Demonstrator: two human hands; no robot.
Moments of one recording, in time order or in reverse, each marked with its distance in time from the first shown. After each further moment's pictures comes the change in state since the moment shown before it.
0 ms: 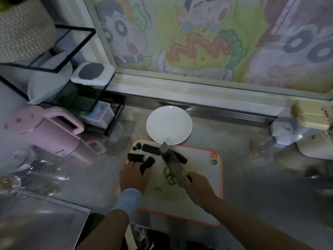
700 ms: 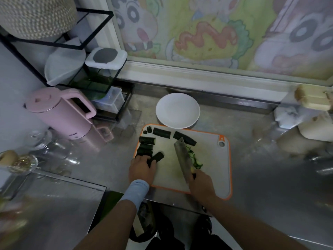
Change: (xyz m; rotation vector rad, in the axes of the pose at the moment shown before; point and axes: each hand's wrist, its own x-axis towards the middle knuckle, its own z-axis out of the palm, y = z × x) left_hand -0.042 -0.035 0.007 -0.268 -0.020 -0.024; right_hand -0.046 0.006 0.069 -0.104 0.149 0.101
